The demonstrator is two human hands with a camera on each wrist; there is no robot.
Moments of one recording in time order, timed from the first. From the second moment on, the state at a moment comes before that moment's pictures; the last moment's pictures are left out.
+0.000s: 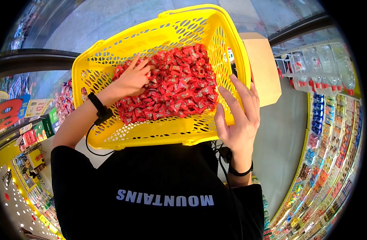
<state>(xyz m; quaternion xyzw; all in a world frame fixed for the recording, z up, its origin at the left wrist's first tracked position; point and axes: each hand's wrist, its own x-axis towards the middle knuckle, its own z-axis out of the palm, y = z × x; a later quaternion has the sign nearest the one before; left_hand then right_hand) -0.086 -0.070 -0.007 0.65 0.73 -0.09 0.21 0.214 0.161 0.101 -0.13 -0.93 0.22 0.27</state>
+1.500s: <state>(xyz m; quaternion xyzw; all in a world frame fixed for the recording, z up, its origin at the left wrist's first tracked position) 0.008 -0.245 0.162 0.47 0.85 0.22 -0.01 0.193 0.068 0.127 0.01 -0.94 0.20 0.26</state>
